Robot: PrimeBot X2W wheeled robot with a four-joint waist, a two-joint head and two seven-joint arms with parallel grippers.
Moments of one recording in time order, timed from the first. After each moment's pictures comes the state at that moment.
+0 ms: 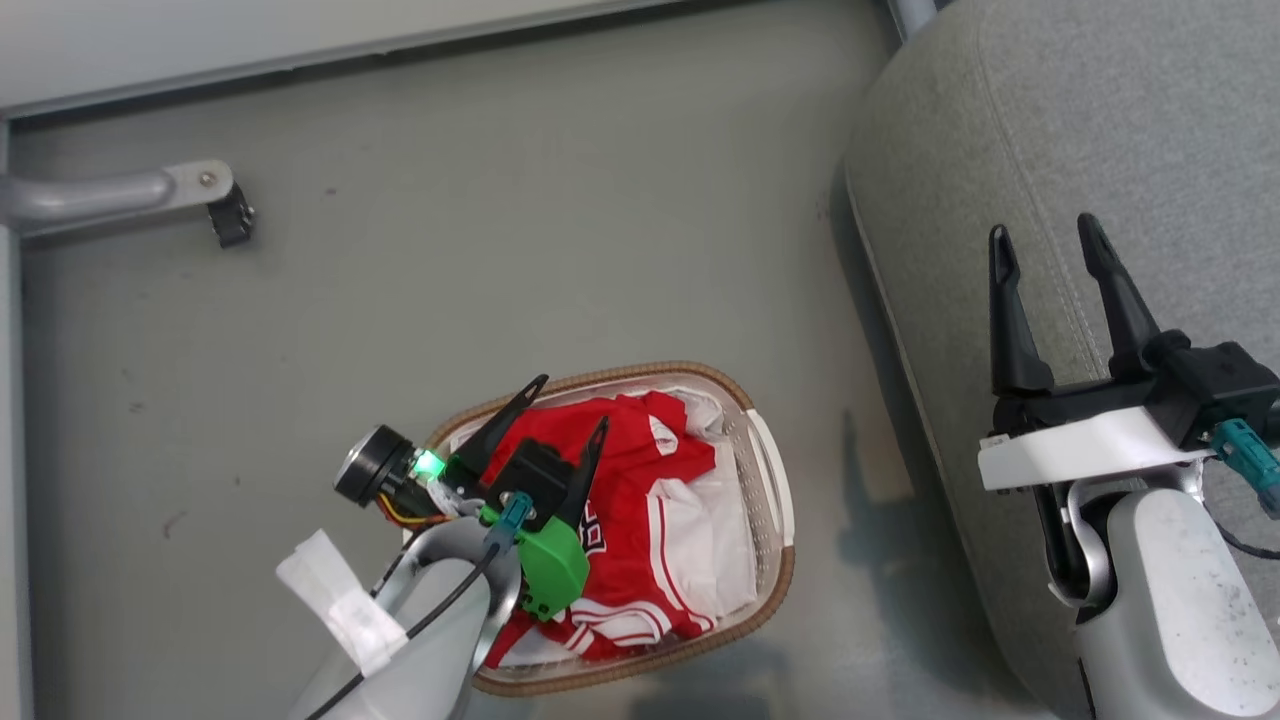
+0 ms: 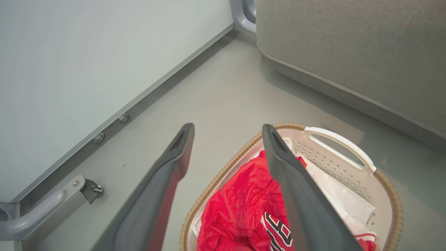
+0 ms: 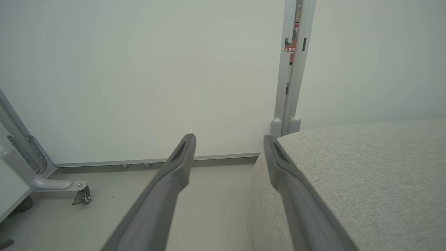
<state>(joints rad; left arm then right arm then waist) -0.46 0.05 -0.49 0.68 0.10 -0.10 -0.26 -0.30 -0.05 -0.01 0.07 0.13 0.13 -0.26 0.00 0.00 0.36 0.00</state>
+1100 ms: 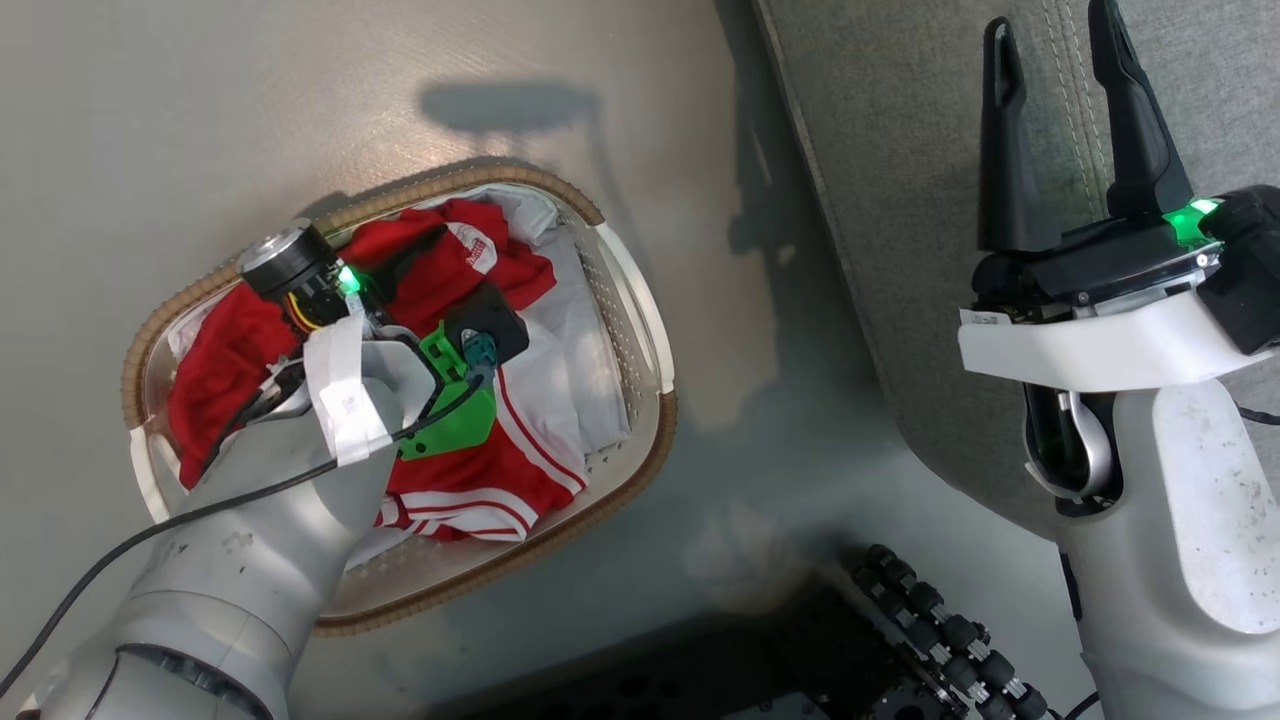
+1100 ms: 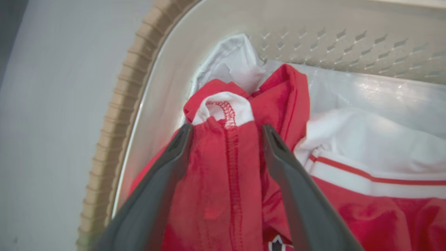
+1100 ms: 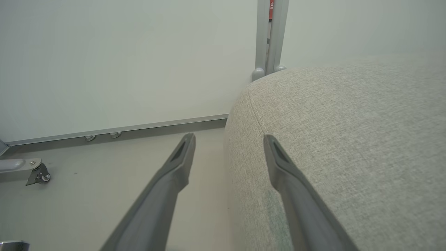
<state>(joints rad) -0.98 0.11 -0.76 1.21 0.26 -0.06 -0.26 -0.50 -0.05 0.09 -0.10 0.25 0.13 -0.26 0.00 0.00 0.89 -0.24</state>
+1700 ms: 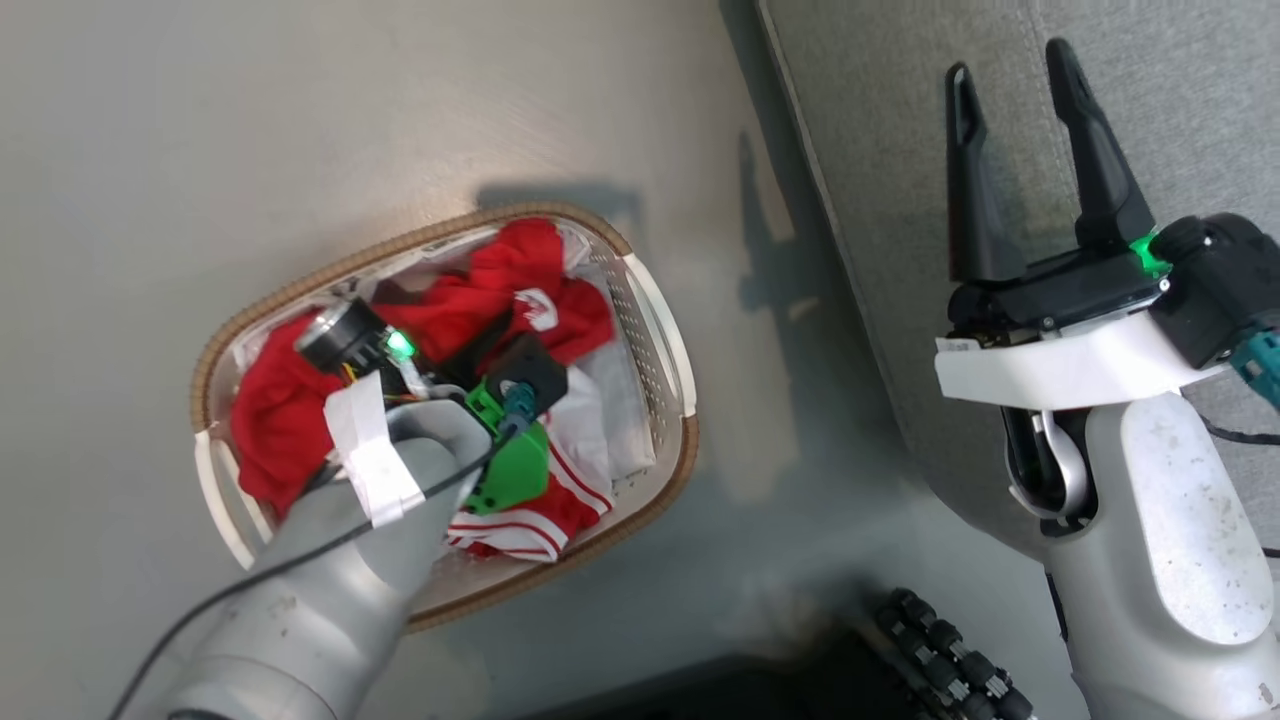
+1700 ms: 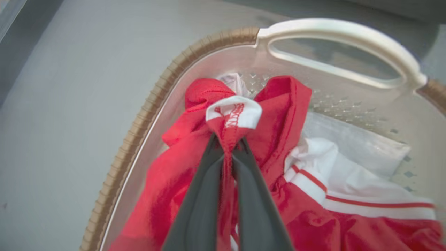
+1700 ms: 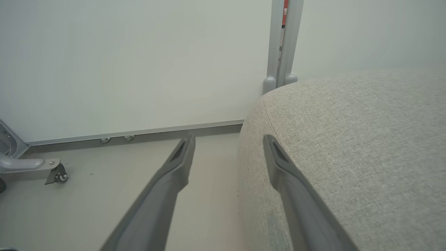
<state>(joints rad) -0.85 0.07 -0.74 1.13 0.13 -0.03 -0.26 -0.48 -0.05 0.11 -0.05 0.22 0.13 -0.26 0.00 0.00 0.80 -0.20</state>
